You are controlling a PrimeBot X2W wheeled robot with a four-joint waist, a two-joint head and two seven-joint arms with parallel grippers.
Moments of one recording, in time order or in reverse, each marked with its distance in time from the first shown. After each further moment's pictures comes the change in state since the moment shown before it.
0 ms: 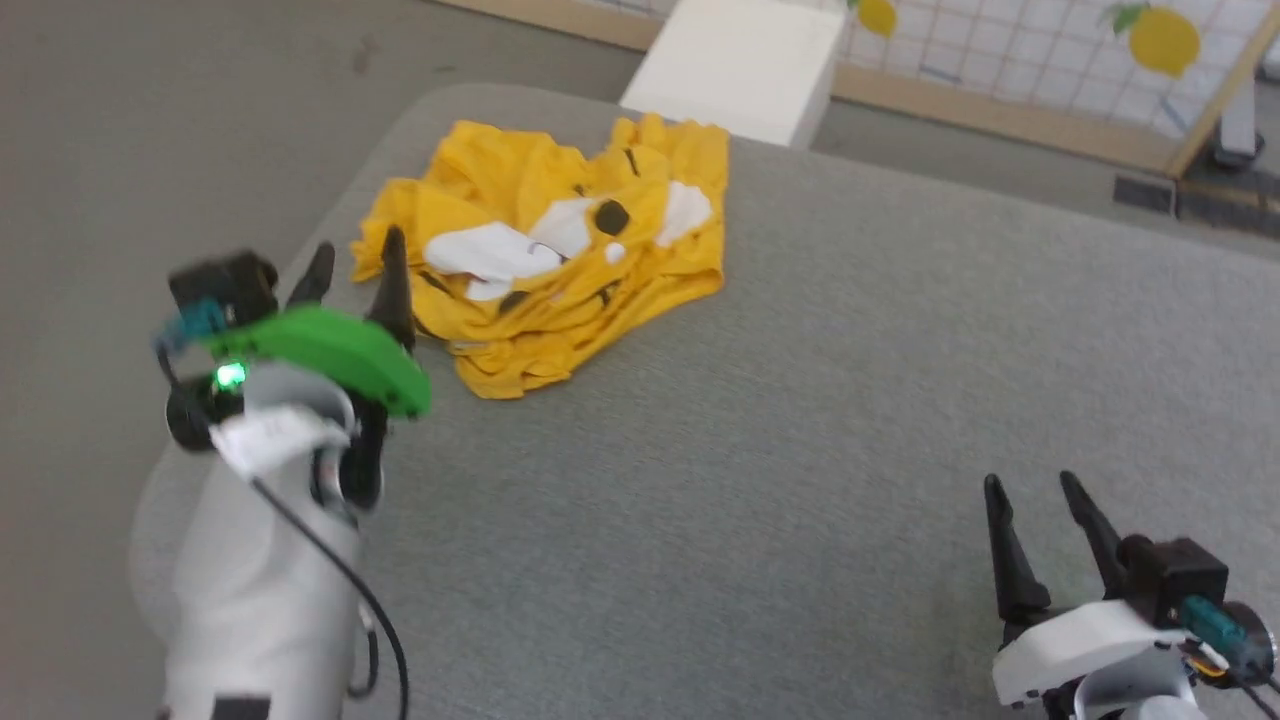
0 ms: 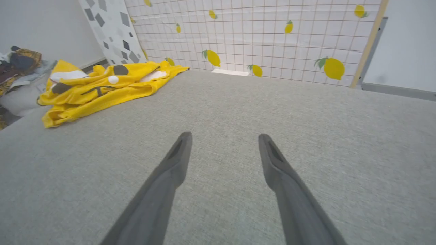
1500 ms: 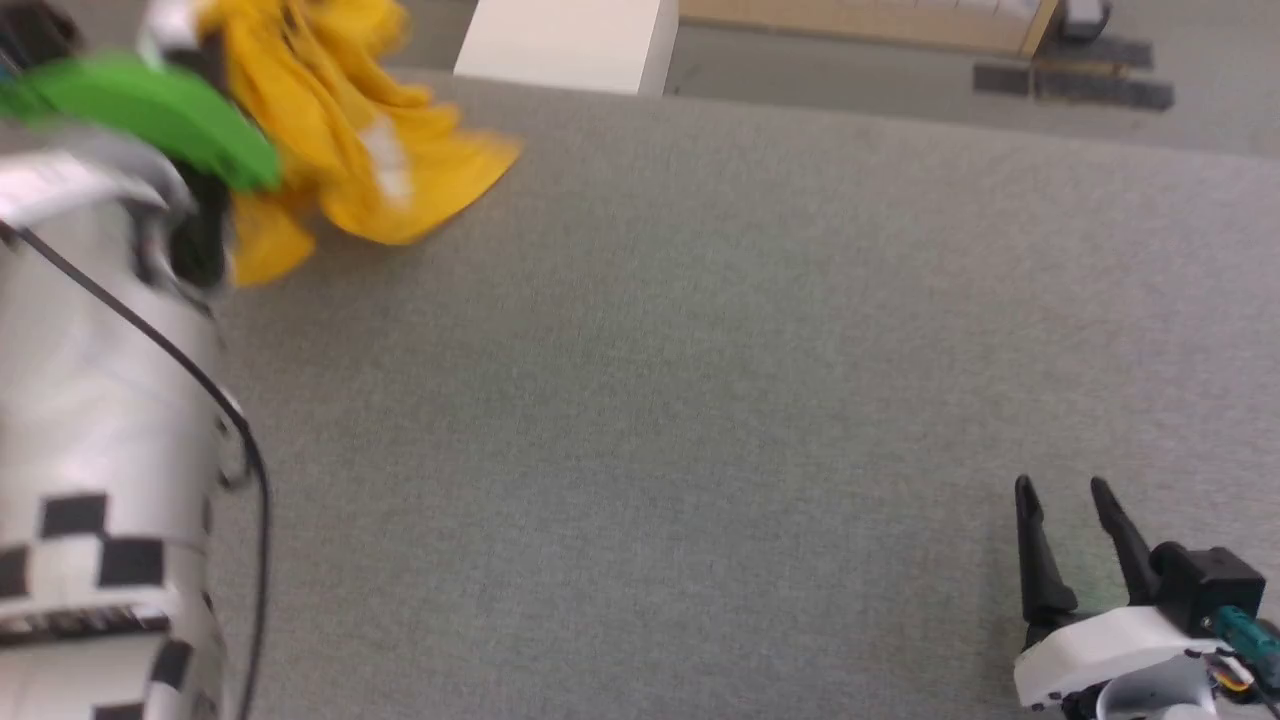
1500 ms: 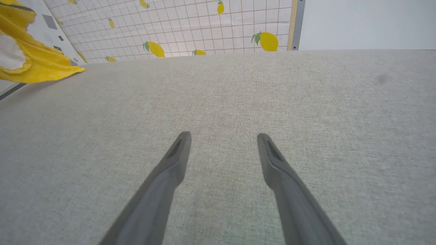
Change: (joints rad) left arm -0.401 0.141 0.027 0.233 -0.114 -0.029 0.091; right arm 0.007 0.000 -0.047 -0.001 0.036 0.000 -0.009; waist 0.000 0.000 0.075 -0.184
